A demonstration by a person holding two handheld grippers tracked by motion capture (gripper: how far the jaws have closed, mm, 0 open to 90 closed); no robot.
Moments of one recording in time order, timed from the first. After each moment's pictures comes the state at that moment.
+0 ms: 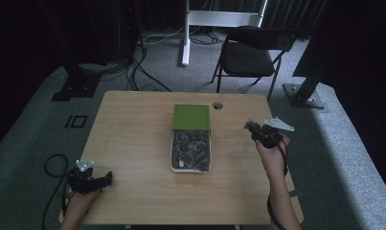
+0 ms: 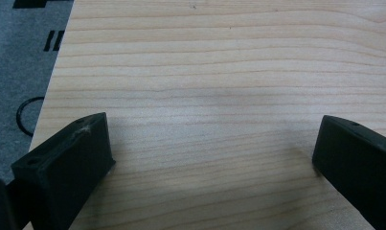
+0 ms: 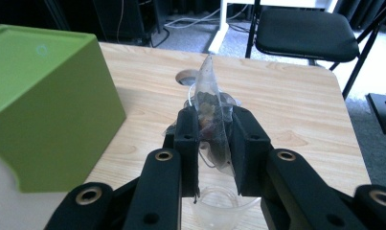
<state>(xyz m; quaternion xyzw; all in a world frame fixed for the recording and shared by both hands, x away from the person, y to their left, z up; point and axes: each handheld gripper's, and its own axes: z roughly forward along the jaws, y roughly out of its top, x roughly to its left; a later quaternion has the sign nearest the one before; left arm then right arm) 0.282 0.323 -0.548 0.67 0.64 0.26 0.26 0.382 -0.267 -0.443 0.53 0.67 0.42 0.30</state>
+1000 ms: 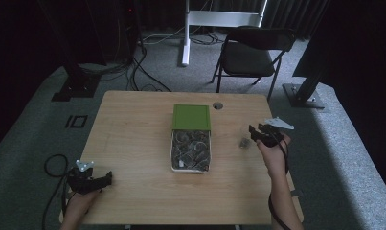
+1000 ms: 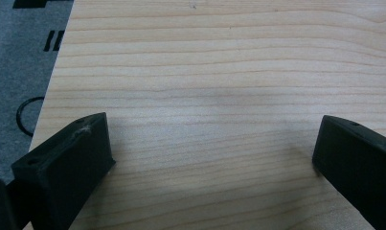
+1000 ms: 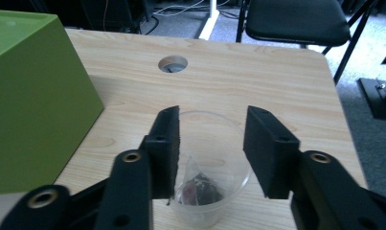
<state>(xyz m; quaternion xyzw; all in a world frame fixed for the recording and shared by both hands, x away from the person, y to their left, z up) 0.282 0.323 -0.548 0.67 0.64 0.26 0.26 0.393 -0.276 -0.454 0.55 0.67 0.41 0.29</state>
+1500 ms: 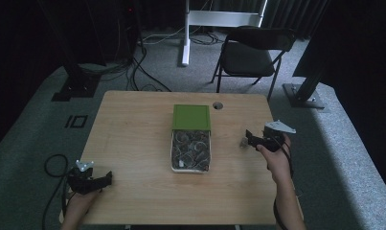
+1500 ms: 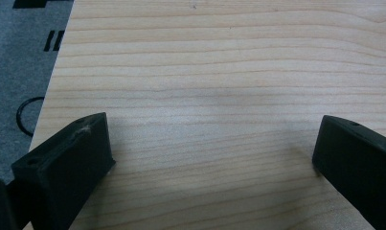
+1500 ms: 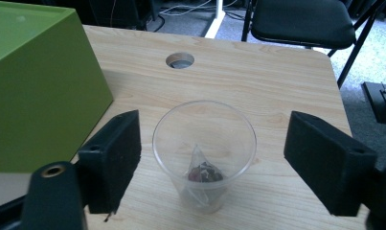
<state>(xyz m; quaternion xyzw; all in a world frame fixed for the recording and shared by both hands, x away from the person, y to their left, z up) 0.282 0.323 -0.548 0.67 0.64 0.26 0.26 0.377 -0.278 -0.453 0.53 0.68 0.41 0.29</state>
